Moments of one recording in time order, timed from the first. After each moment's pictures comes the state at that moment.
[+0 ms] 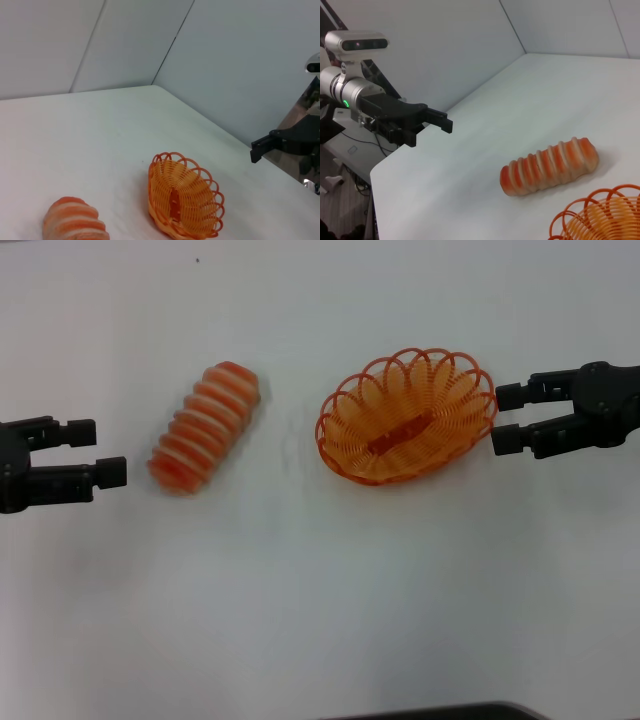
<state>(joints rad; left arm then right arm) -0.35 -2.06 0.70 1.05 2.02 1.85 -1.83 0.48 1.94 -0.64 -0.79 -2.10 -1.88 1.74</state>
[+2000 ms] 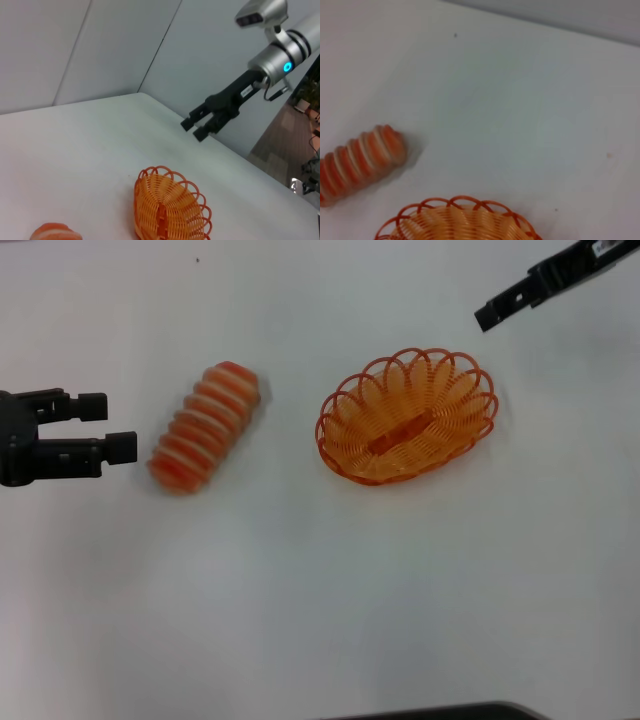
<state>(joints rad) -0.40 -2.06 0.69 1.10 2.02 1.89 -1.88 0.82 1.95 -0.79 -1.01 -2.64 -1.63 2.43</state>
